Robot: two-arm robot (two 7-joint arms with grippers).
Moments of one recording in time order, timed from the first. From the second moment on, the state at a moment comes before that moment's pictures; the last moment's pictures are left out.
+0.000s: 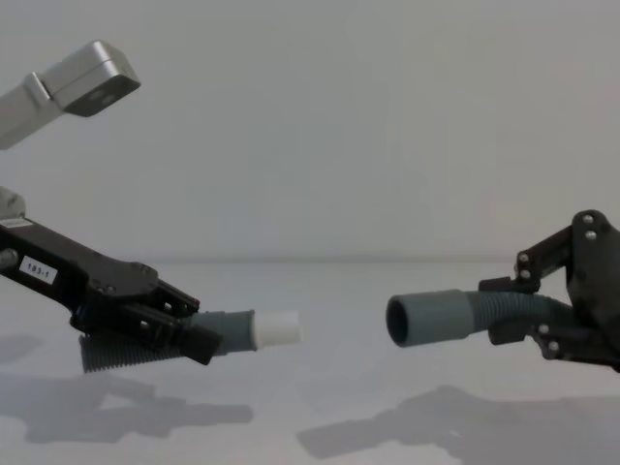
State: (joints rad) left arm -0.93 0.51 0.80 -0.91 -0.45 0.12 -1.49; right arm 0.62 0.57 -0.56 -1.16 0.24 -0.80 1.20
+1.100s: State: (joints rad) left arm -0.93 0.51 0.80 -0.91 -0.45 0.12 -1.49; right arm 0.56 0.52 -0.56 -1.22 0.07 -0.66 0.99
